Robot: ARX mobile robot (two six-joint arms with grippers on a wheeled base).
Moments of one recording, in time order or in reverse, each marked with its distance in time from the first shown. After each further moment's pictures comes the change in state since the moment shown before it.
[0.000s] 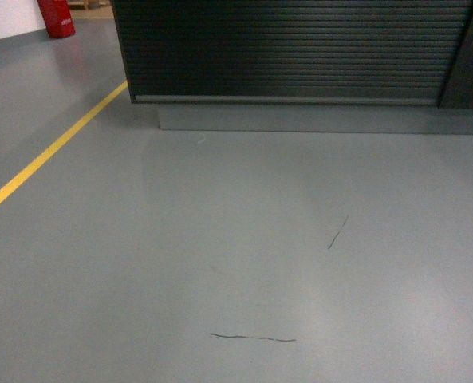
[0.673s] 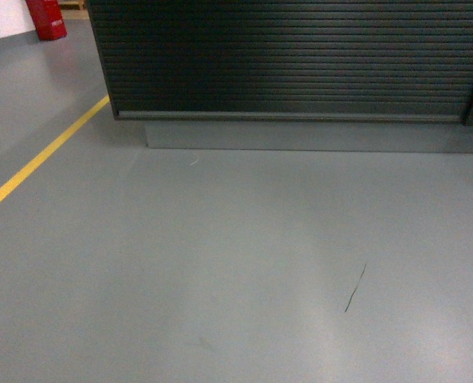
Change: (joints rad) left arm 0.000 0.000 0.000 -0.002 0.000 0.000; right arm 0.000 0.000 0.000 0.001 0.000 0.000
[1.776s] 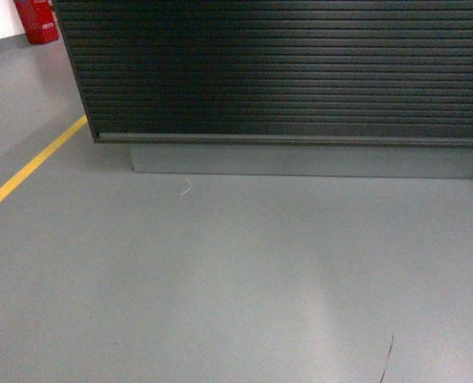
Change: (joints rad) left arm 0.000 0.000 0.000 0.002 0.000 0.000; right arm 0.000 0.000 0.000 -0.002 0.000 0.000
